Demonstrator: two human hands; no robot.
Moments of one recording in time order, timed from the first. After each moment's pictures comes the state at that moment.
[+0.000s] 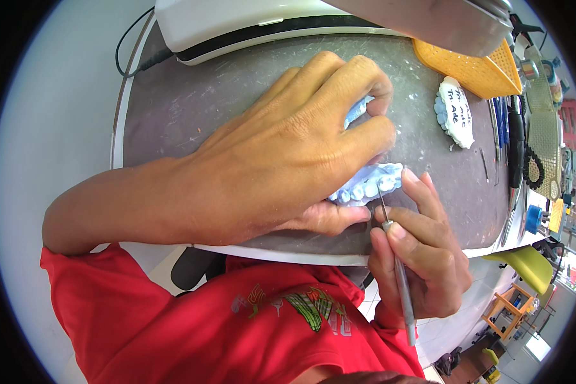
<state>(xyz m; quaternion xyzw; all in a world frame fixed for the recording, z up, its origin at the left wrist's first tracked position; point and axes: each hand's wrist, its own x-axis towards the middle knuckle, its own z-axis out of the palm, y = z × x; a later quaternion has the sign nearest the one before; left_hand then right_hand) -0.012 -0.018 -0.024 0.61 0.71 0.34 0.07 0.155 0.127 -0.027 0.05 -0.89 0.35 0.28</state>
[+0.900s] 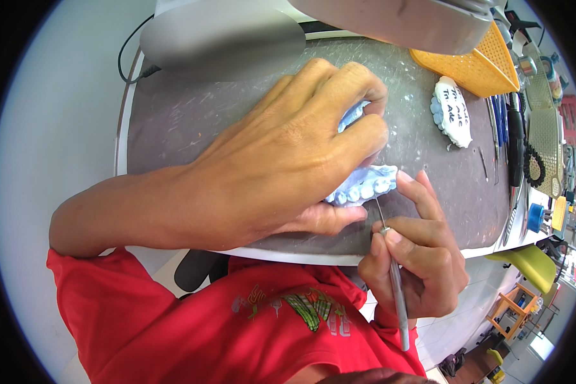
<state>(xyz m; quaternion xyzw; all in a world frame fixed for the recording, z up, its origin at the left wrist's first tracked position) -0.009 -0.018 -0.022 0.60 0.72 0.34 0.08 0.151 0.128 -0.028 0.05 -0.89 0.35 0.30</state>
